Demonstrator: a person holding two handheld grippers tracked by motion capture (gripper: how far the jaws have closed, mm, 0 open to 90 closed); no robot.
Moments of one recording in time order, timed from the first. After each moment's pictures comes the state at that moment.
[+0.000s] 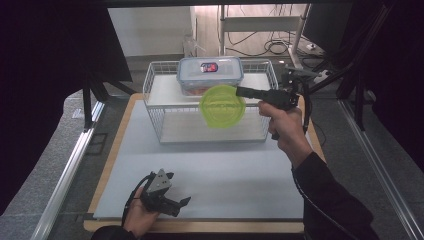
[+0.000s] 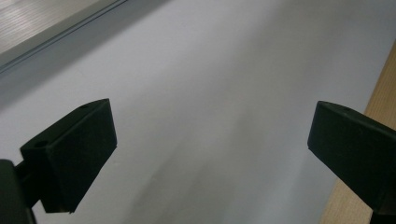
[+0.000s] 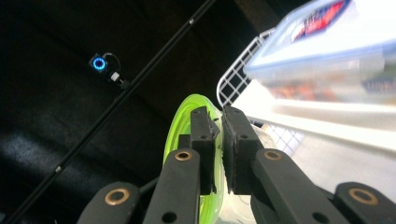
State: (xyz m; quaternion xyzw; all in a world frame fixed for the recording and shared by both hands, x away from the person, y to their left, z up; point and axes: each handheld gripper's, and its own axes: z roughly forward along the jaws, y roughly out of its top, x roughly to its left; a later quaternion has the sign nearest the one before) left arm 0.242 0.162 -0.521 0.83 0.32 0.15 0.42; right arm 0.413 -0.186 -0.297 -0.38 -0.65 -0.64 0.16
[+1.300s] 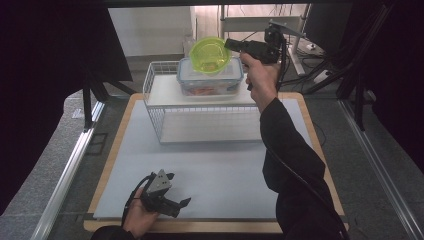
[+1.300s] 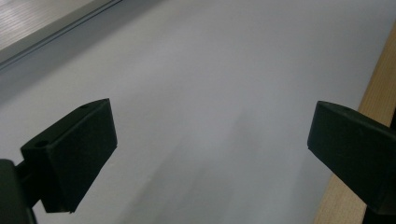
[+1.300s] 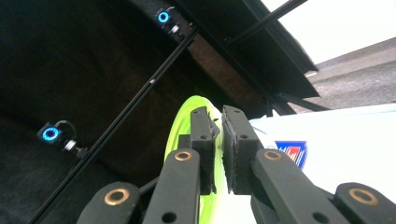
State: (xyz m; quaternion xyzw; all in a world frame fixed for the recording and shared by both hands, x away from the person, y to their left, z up) left arm 0.241 0.162 -0.521 0.84 0.31 0.14 0.43; right arm 0.508 -0.136 -0.252 -0.46 -0.59 -0.66 0.08
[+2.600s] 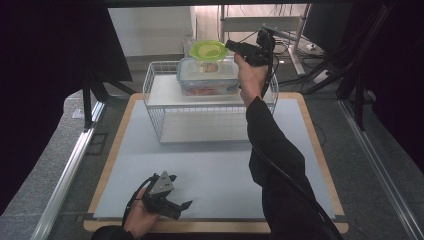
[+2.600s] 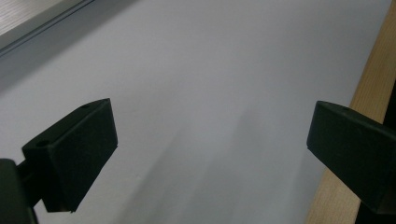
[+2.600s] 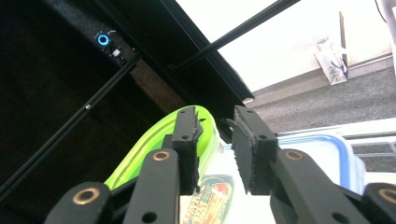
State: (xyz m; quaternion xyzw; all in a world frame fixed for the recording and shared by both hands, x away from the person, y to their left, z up) left arm 0.240 0.157 -0.523 0.85 0.30 0.14 0.41; right arm 0.527 -0.123 -0.272 -0.52 -0.57 -0.63 -0.04
